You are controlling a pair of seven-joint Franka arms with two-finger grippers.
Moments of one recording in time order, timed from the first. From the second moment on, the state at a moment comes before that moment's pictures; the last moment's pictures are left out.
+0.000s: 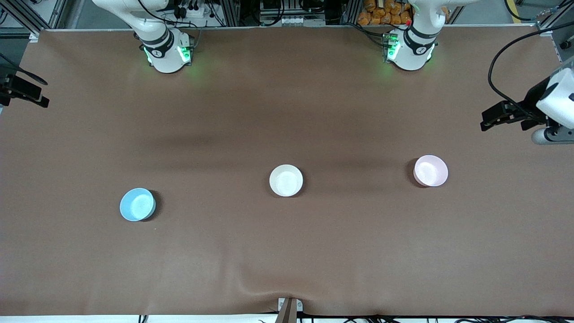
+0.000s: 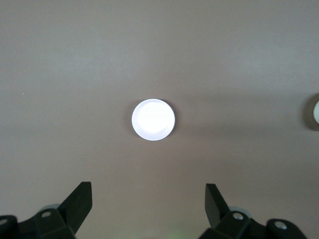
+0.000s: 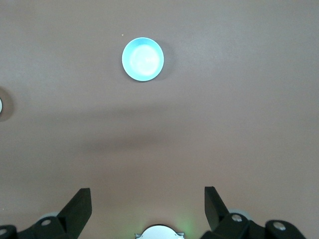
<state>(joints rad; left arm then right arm) 0.03 0.09 -0.07 -1.49 0.00 1.52 -0.08 -0.04 -0.01 -0.09 -1.50 0.03 1.40 -0.05</state>
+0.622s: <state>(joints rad) 0.13 0.29 -0.06 -1.50 0.00 1.58 -0.01 -0.02 0.00 -0.08 -1.51 0.04 1.47 -0.05</state>
